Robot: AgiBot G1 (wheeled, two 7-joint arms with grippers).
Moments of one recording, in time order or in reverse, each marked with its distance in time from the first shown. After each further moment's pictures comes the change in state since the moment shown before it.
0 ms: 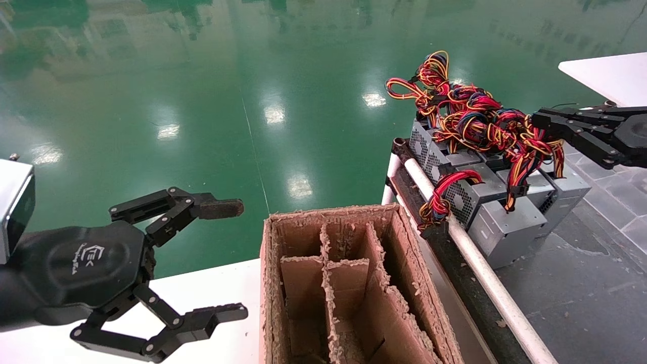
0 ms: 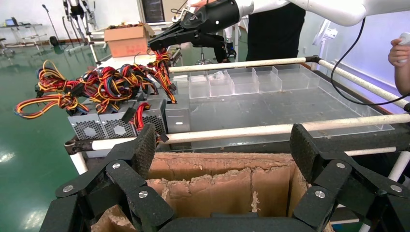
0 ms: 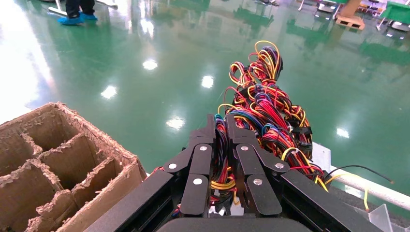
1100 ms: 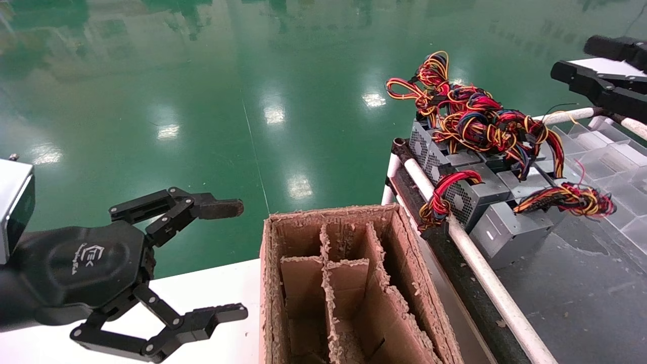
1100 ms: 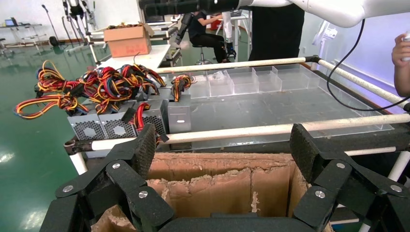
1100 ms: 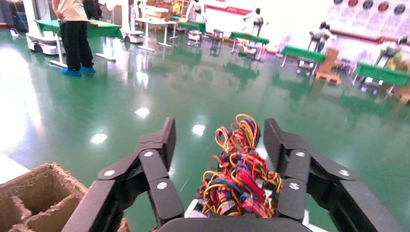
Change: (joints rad) left arm 0.000 0.000 0.000 0.000 0.000 0.000 0.000; right arm -0.020 -0.009 0.073 -0.028 0.108 0.010 -0.076
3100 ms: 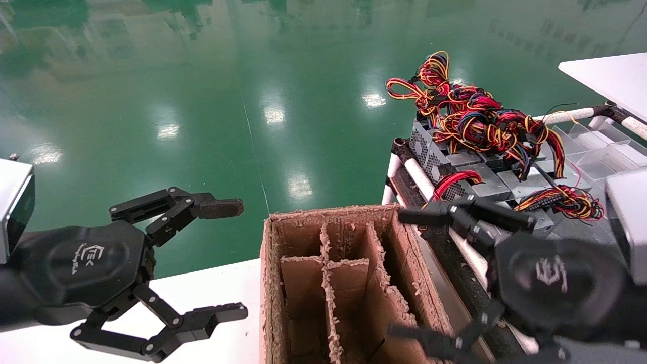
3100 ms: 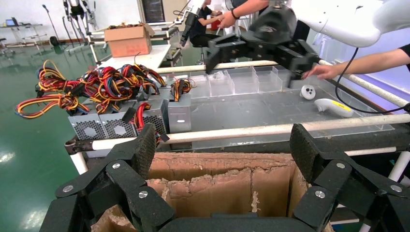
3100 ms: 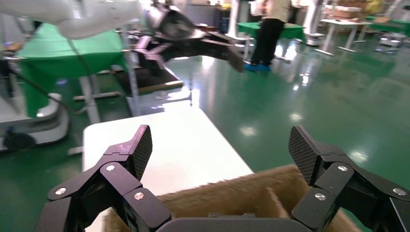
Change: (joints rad) left arm 0.000 0.000 0.000 0.000 0.000 0.000 0.000; right arm -0.345 -0.032 -0.031 0.589 0.265 -0.193 0.101
